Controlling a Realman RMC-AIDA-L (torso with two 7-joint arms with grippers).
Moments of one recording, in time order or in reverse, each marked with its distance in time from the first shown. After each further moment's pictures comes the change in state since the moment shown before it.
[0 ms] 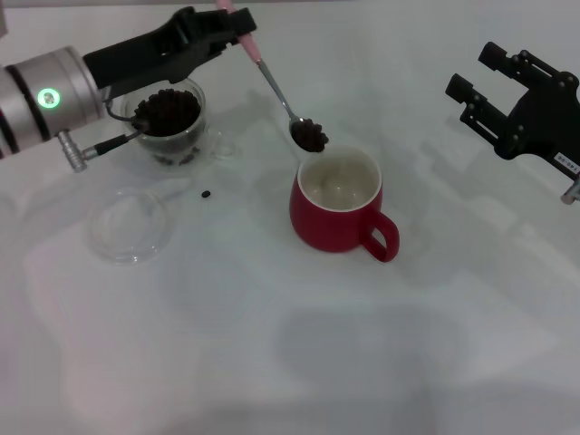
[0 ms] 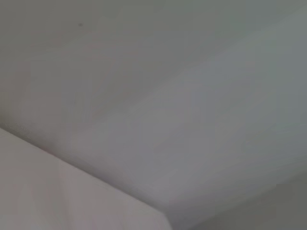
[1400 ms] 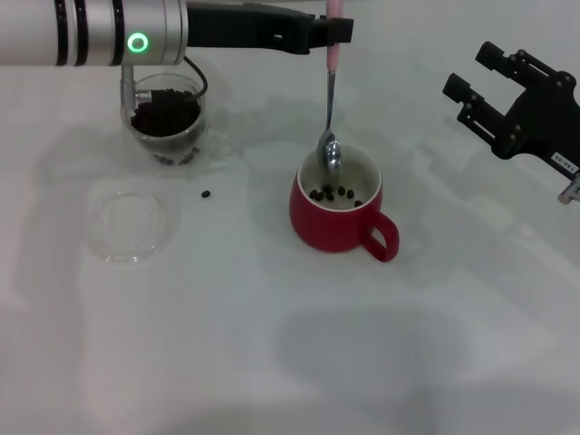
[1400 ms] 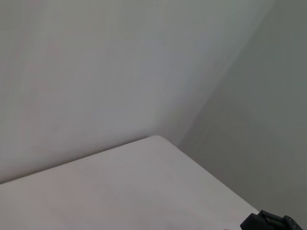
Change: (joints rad) left arm -0.120 -0.019 0.225 0.335 0.277 -0.079 0.040; right arm 0.002 0.004 0.000 0.001 0.001 -0.001 0.000
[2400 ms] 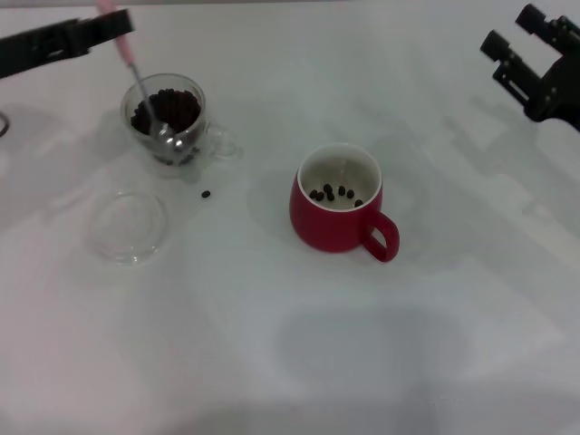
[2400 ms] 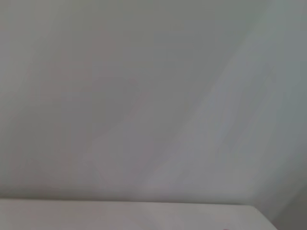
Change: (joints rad) left arm 0.416 0.040 -0.227 0.270 -0.007 0.055 -0.065; right arm 0.006 -0.003 0.122 -0.004 0.001 -0.008 0.036
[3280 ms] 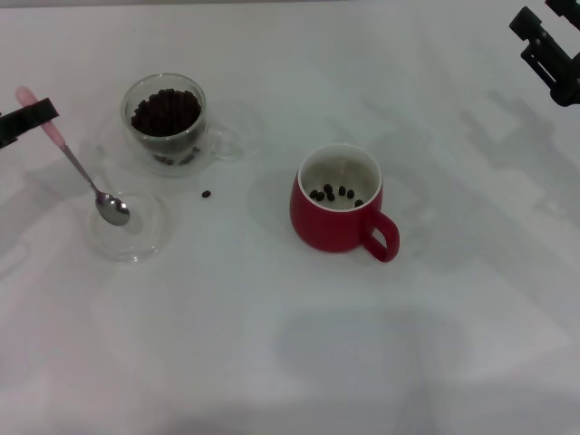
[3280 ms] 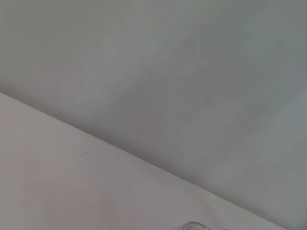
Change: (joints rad) left arm 0.169 -0.005 -0.085 -0.102 -0.051 0.013 0.050; right arm -0.009 0.000 0.061 0.001 0.000 -0.050 0.055
